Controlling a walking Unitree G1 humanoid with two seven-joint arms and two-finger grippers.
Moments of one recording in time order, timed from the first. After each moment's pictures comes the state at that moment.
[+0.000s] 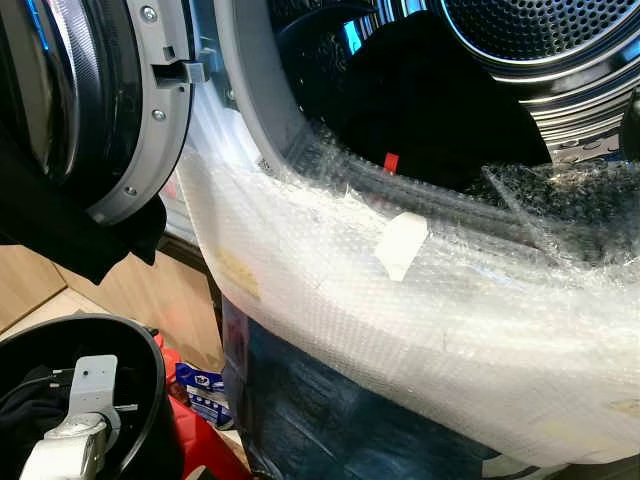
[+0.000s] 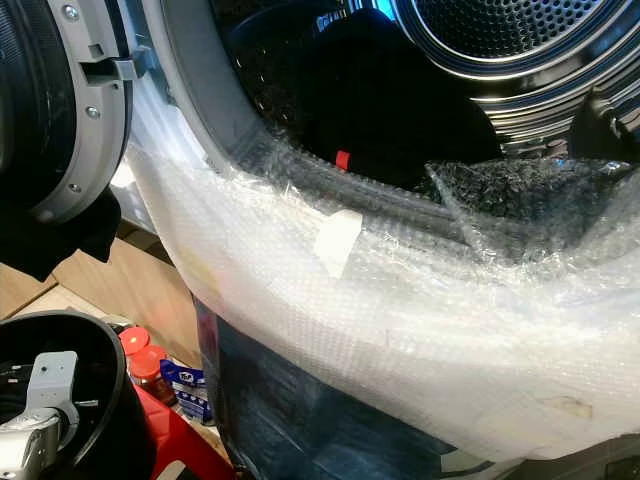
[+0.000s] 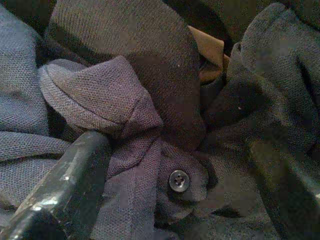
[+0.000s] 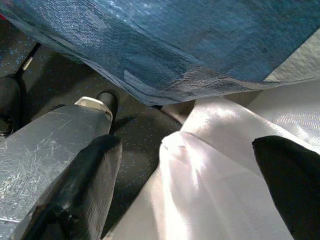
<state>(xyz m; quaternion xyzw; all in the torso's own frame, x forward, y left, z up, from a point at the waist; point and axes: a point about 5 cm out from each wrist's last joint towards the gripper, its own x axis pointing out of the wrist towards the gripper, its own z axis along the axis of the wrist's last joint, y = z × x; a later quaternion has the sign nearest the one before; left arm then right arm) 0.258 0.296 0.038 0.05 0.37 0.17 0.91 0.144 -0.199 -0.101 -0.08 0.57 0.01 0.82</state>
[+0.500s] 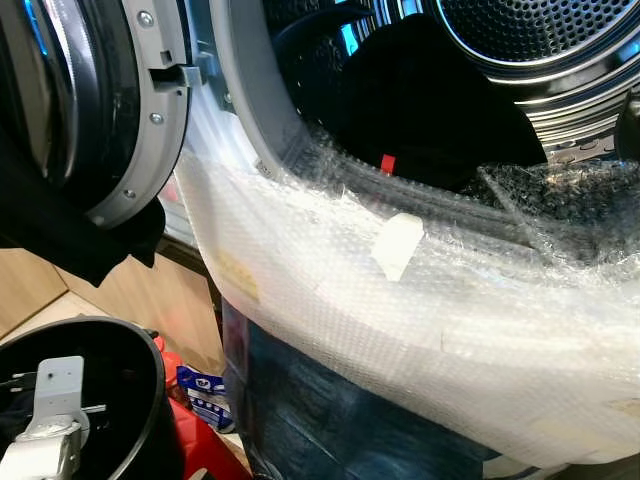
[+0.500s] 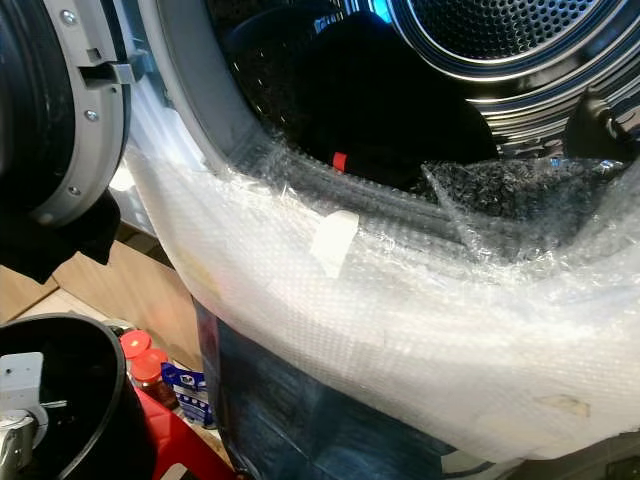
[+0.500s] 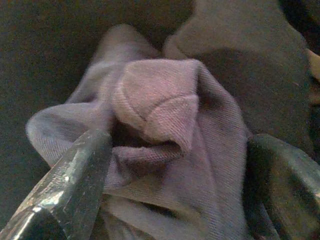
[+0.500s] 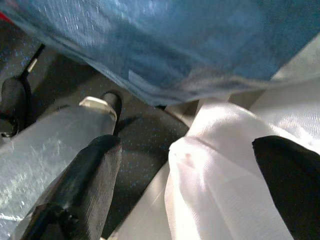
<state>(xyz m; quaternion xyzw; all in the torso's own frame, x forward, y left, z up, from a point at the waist) 0.250 0.331 0.047 0.06 0.35 0.28 0.89 0.142 -0.200 -0.101 -0.07 0.57 0.01 0.82</state>
